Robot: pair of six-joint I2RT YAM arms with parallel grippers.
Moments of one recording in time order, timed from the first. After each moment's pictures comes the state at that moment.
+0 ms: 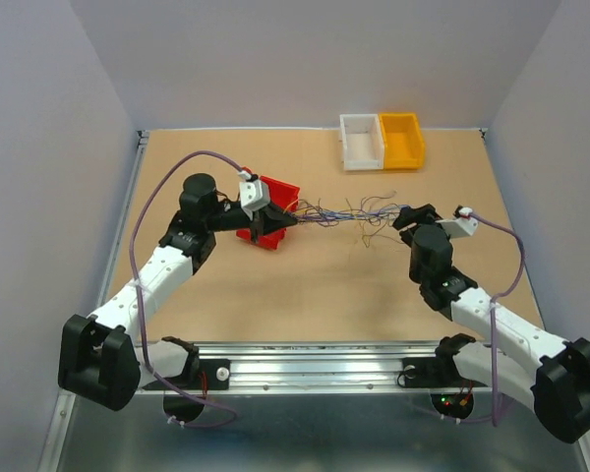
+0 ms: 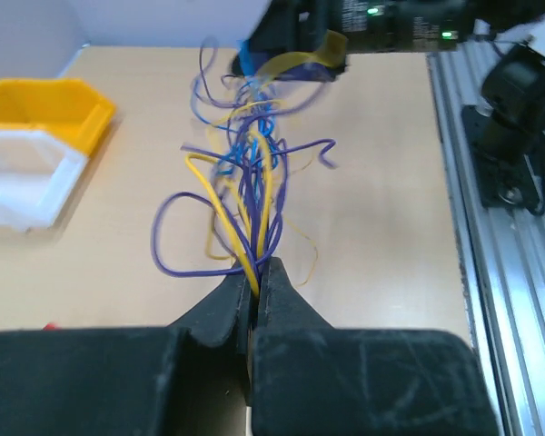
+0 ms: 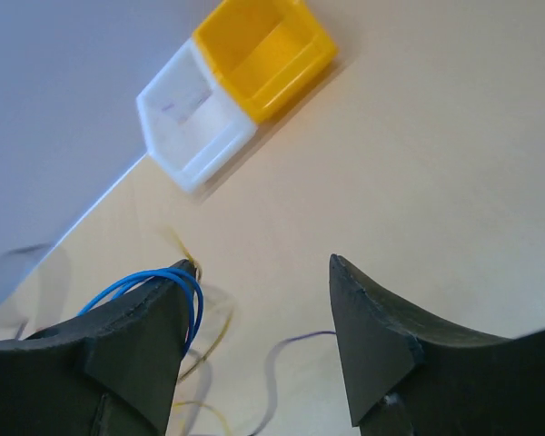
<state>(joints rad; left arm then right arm) -0.40 1.18 0.83 0.21 1.05 0.20 0.50 0.98 0.45 0.32 0.77 0.80</state>
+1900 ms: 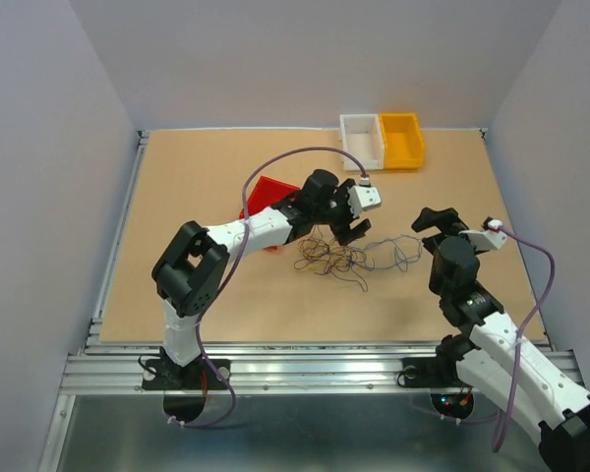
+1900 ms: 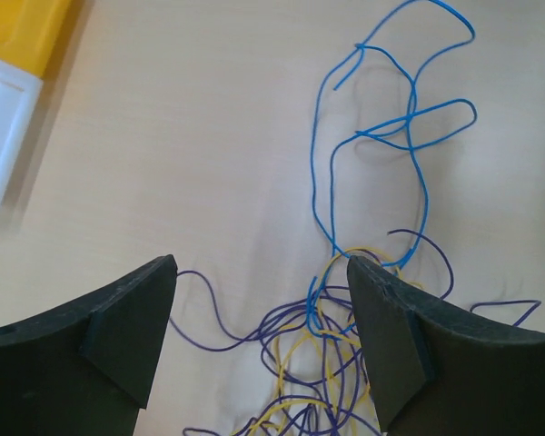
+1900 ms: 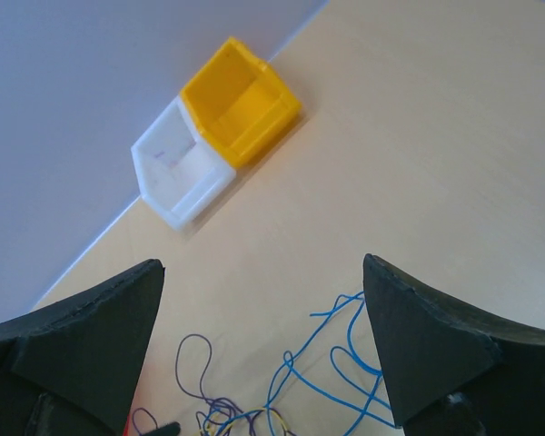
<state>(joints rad) -0.79 1.88 1.34 0.05 0.40 0.37 0.44 0.69 0.43 0.11 0.79 0.77</state>
